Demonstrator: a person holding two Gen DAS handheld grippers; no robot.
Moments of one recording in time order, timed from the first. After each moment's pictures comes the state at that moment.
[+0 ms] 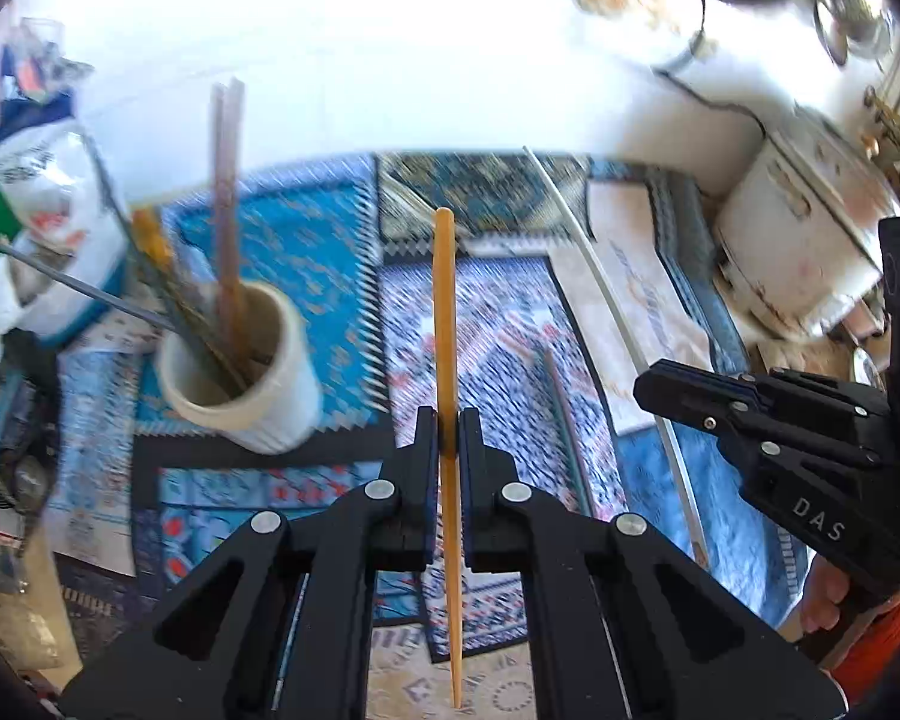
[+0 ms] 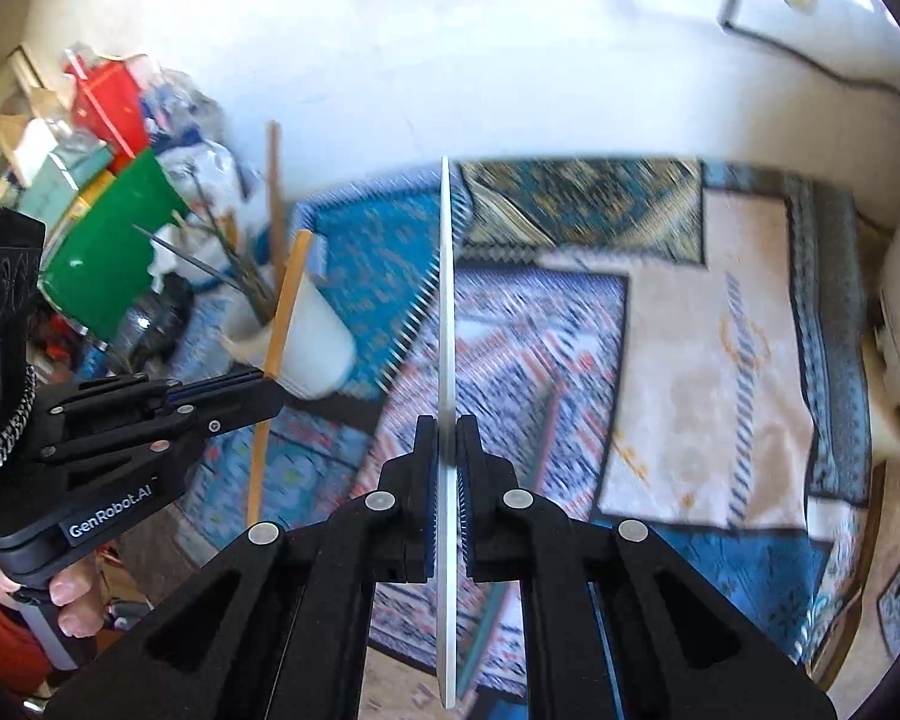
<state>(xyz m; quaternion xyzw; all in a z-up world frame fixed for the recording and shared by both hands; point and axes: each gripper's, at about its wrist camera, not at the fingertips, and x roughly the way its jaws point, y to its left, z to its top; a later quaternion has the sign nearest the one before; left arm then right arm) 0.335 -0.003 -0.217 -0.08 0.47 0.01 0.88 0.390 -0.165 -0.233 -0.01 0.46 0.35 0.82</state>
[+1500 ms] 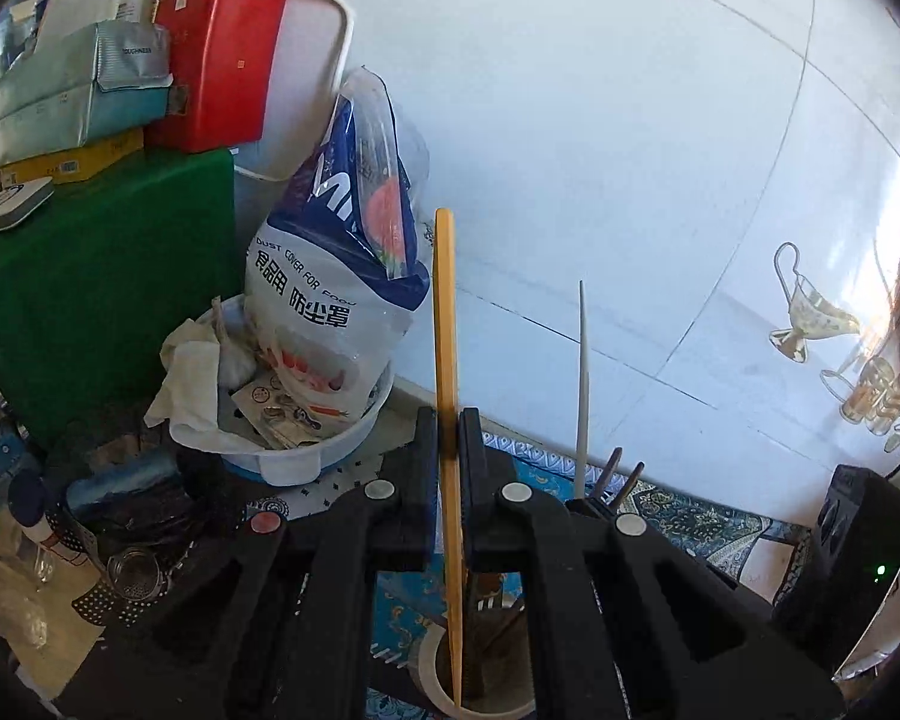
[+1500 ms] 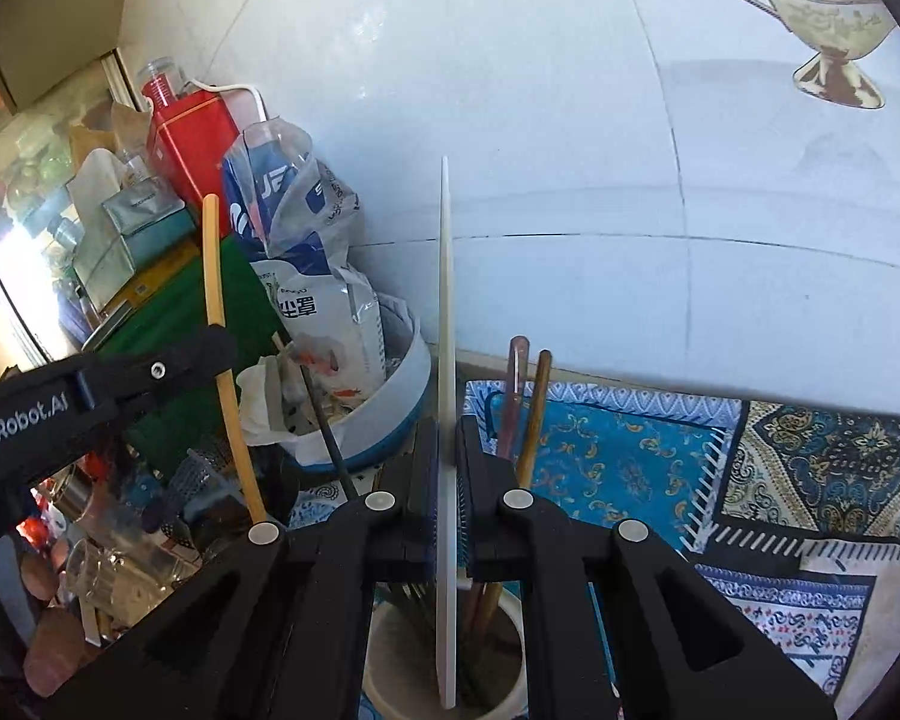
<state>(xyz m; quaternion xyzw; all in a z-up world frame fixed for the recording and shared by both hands) 0.362 0.179 -0.158 -0.21 0.26 0.26 0.90 0.450 0.021 -0.225 0.02 0.34 0.48 0.81</state>
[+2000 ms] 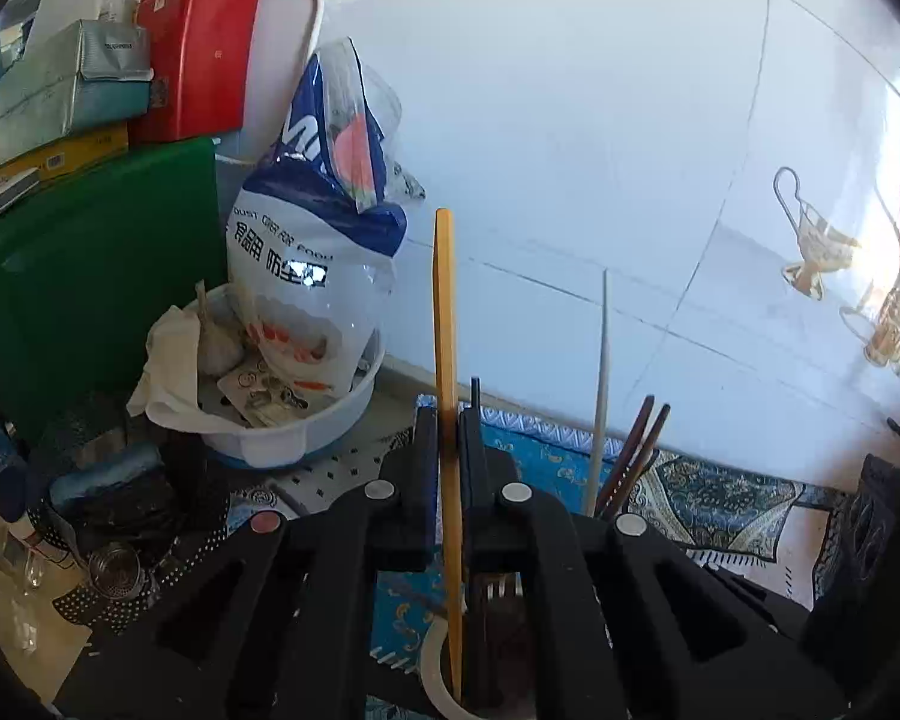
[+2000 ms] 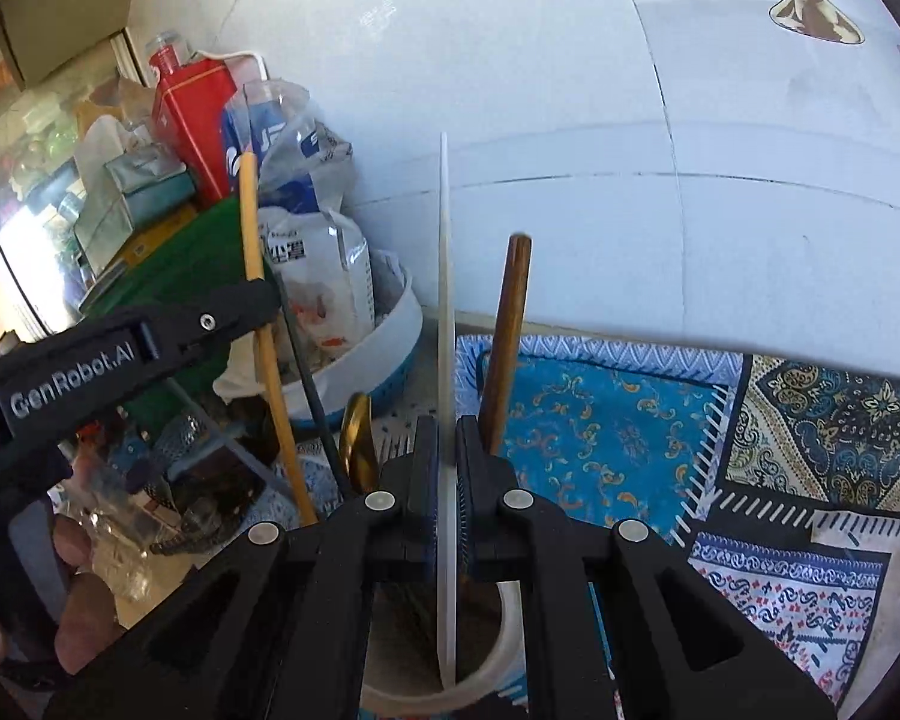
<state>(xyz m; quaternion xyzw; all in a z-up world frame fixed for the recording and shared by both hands) 0.369 0.155 -0.192 -0.17 0.27 0.26 0.91 0.441 0.007 -0.250 -0.01 0.35 0.48 0.80</state>
